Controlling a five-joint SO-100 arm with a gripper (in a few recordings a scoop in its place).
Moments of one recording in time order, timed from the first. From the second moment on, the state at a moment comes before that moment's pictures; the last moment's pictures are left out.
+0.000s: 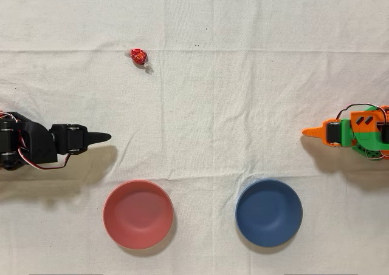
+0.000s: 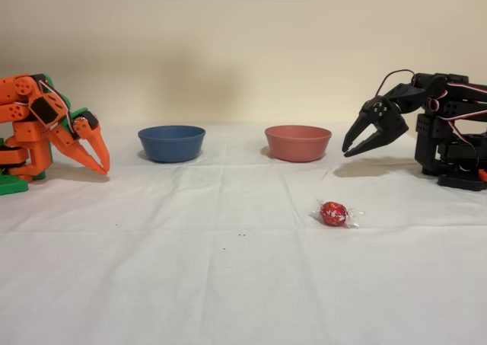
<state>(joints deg) 1.1 183.4 174.3 49.6 4.0</state>
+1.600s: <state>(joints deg) -12.7 125.0 104.4 65.6 -19.7</state>
